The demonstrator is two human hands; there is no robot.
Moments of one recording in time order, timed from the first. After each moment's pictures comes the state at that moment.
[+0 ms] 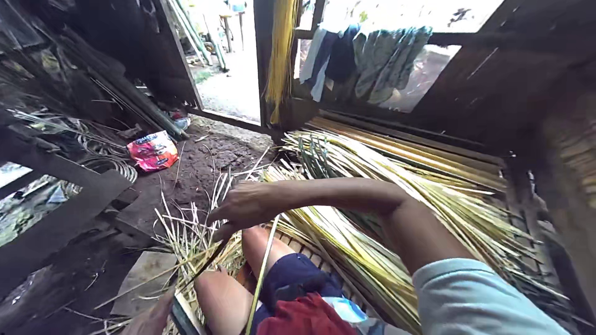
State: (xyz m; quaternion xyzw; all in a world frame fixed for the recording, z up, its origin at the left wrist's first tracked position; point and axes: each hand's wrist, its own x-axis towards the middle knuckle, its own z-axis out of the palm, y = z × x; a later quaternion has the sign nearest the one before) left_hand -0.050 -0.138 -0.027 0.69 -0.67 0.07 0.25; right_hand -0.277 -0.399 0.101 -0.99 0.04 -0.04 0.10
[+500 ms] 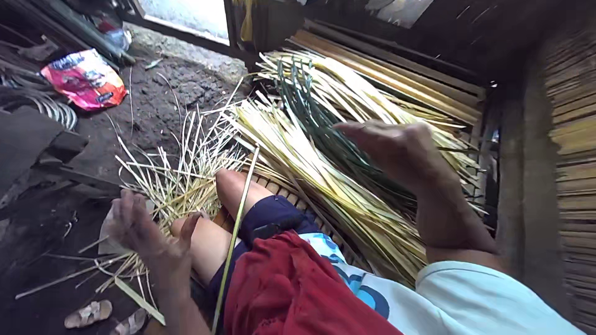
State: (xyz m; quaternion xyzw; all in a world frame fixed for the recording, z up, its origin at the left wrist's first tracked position) left_hand -0.110 -0.221 -0.066 0.69 -0.61 0.01 0.39; right_hand -0.512 -0.320 0.083 -0.87 0.48 -0.15 -0.03
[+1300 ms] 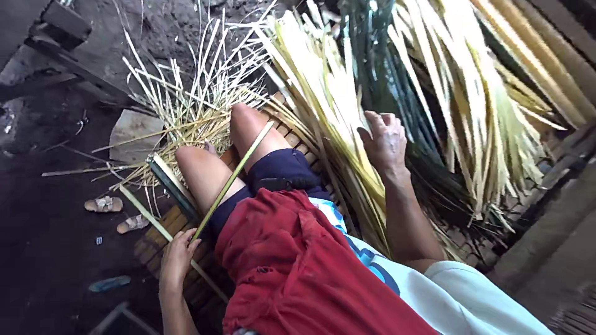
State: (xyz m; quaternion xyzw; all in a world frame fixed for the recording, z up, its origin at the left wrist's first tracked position) left_hand -0.093 -0.019 -0.174 0.81 -0.41 -0.42 -0.04; right_hand -0.553 -0.334 -0.117 -0.75 0.64 -0.08 0.13
